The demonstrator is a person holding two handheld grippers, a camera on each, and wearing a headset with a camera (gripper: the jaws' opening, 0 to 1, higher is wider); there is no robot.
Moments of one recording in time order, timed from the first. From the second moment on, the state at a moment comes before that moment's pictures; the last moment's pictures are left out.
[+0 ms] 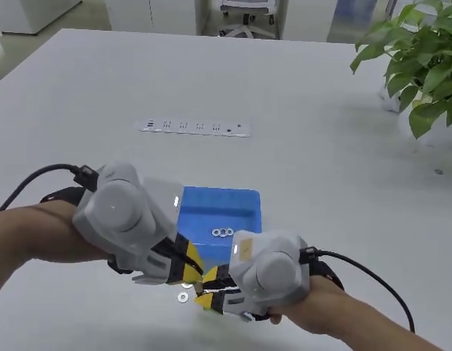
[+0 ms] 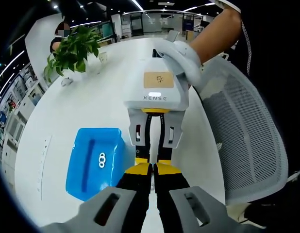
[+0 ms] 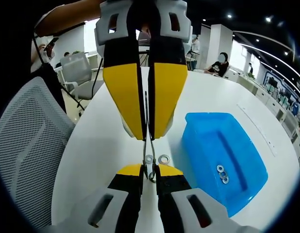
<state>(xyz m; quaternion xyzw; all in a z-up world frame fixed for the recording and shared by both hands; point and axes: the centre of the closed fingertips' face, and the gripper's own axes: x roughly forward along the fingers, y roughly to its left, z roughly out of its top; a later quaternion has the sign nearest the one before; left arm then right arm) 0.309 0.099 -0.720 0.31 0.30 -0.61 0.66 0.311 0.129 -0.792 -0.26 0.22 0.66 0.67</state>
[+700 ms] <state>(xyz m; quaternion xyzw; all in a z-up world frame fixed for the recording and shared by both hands) 0.312 0.096 -0.720 0.31 0.30 -0.61 0.67 0.312 0.129 -0.793 -0.25 0.23 0.66 0.67</state>
